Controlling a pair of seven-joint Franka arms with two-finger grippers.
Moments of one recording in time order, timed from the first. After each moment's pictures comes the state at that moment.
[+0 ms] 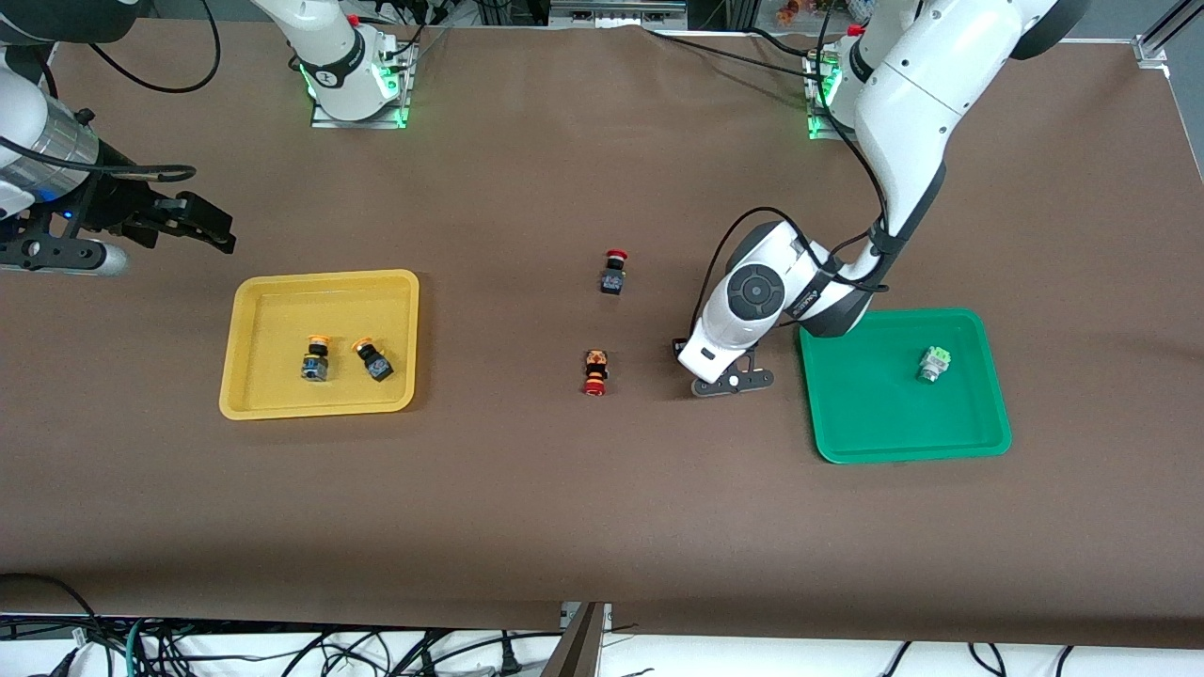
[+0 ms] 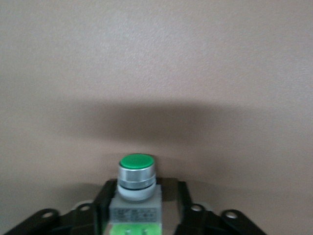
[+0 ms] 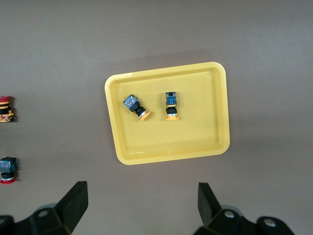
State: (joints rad) left arm -0.18 0.74 -0.39 -1.73 0.26 2.35 -0.84; right arm -0.01 0.06 0.12 -1.58 0.01 1.60 0.19
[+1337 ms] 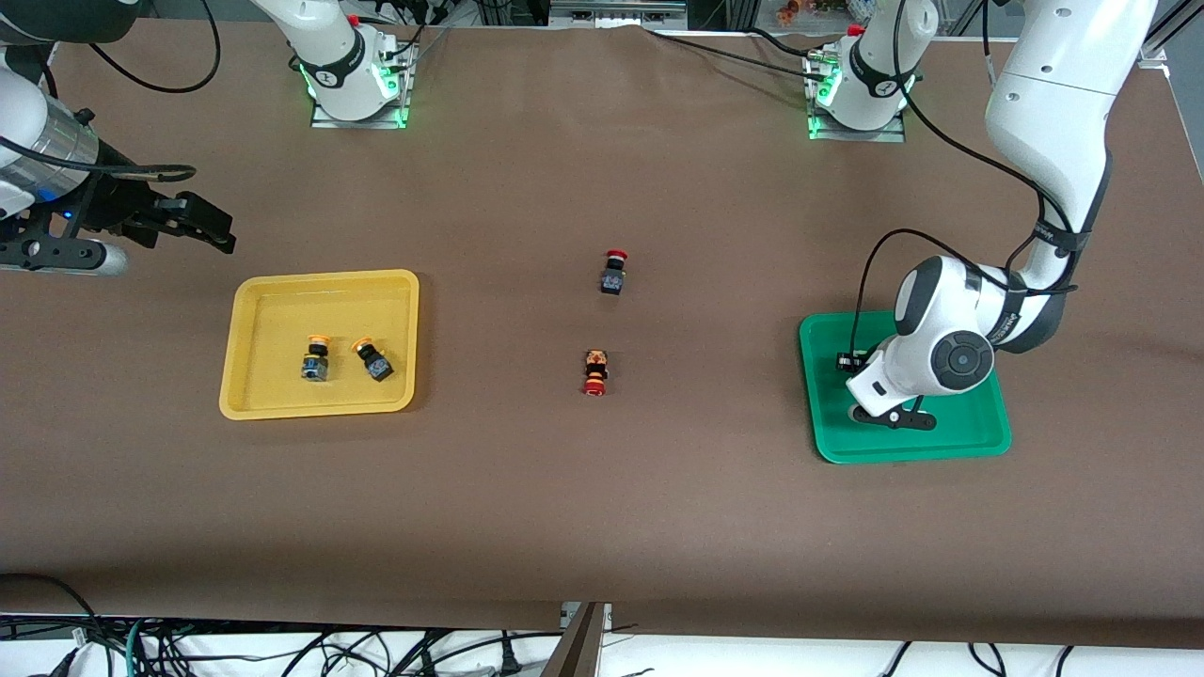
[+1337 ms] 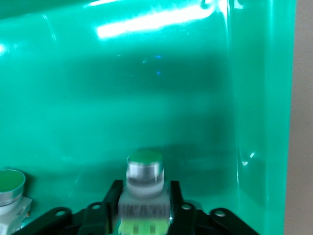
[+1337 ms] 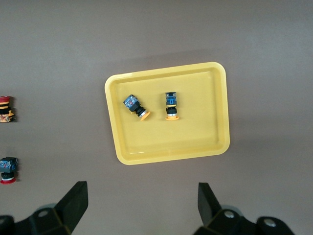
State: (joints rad) left arm 0.06 0.64 -0.21 -1.79 0.18 2.15 -0.13; right arm -0.01 0.06 0.12 -1.58 0.01 1.60 0.19
